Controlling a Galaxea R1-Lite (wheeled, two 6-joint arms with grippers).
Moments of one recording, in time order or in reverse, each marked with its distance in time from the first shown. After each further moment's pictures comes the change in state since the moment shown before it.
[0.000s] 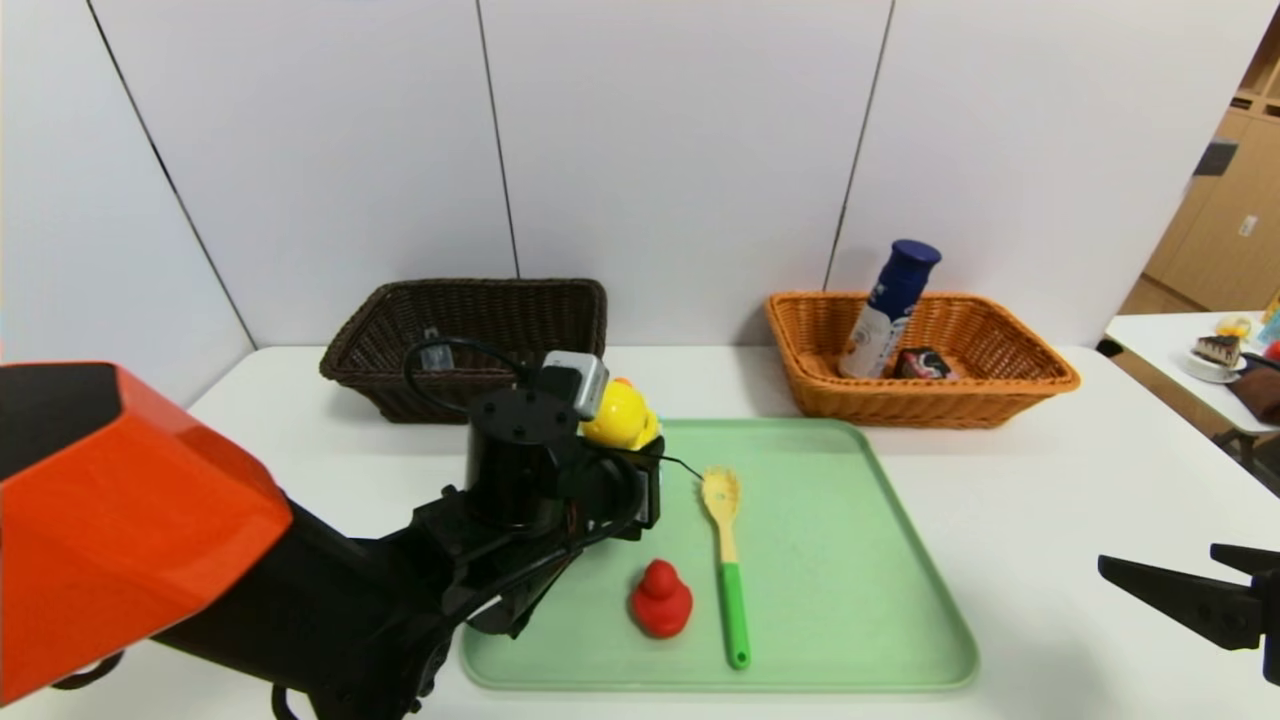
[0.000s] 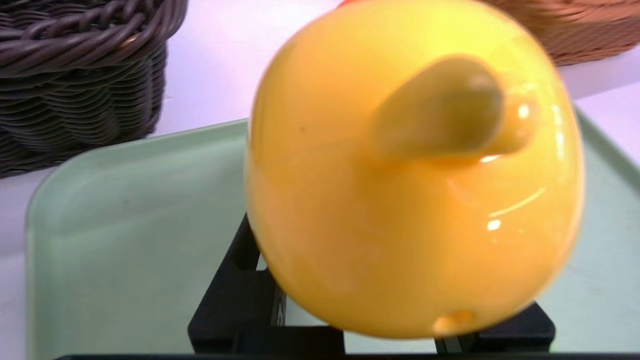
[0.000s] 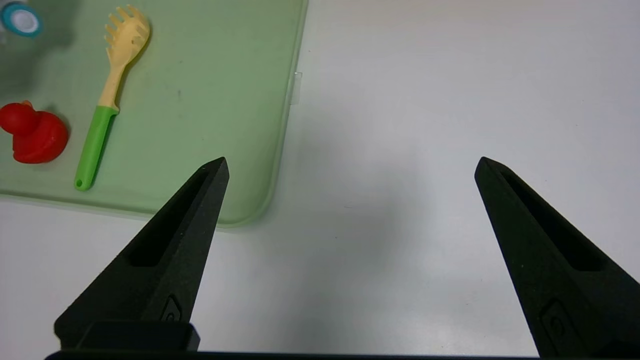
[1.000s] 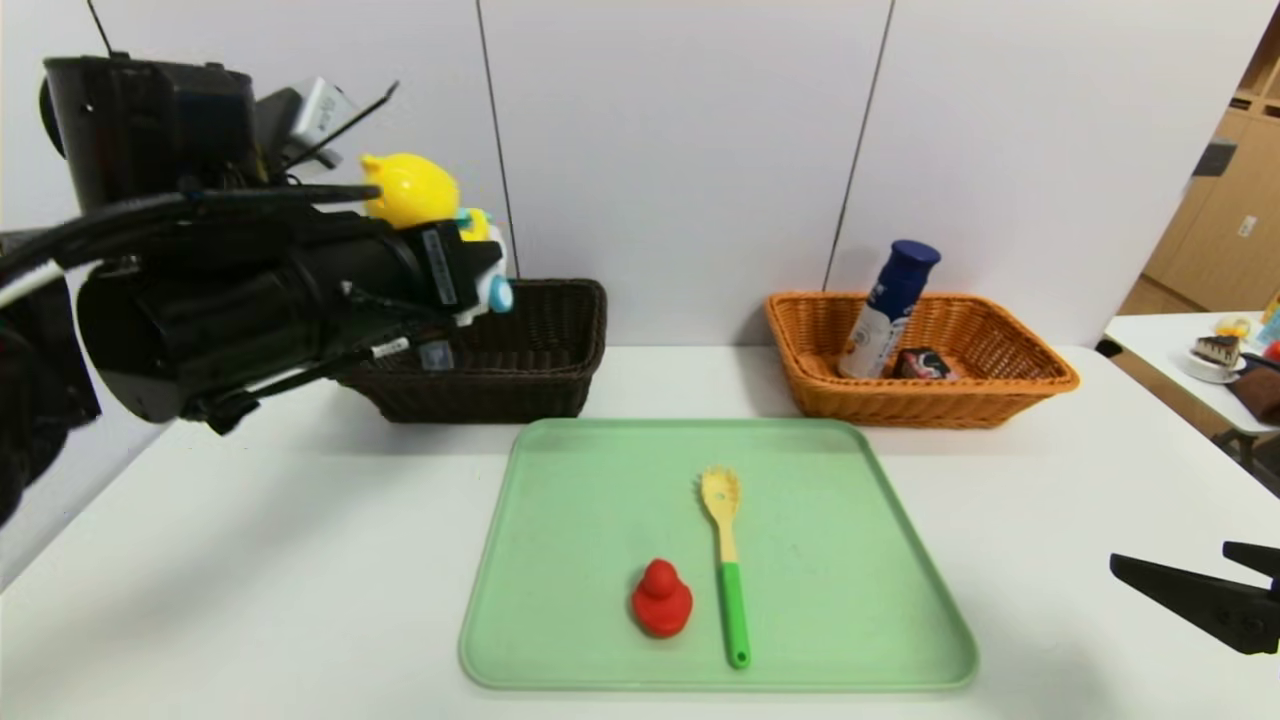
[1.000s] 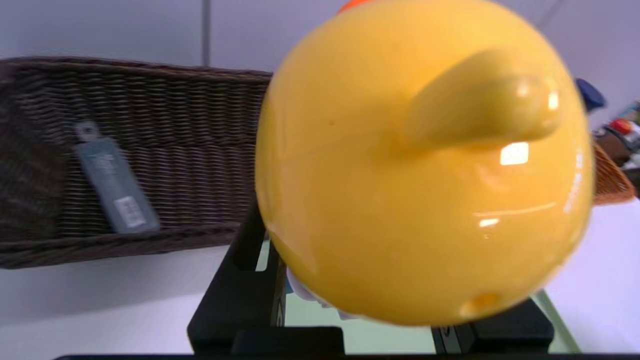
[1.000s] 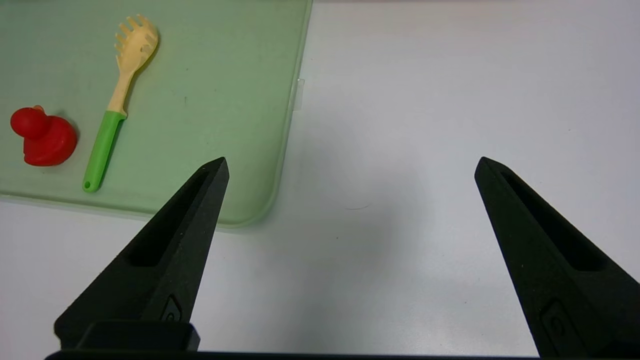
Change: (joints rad) left arm 0.292 -0.429 -0.342 0.698 -0.094 -0.061; right arm 0.000 -0.031 -0.001 0.001 -0.001 0.001
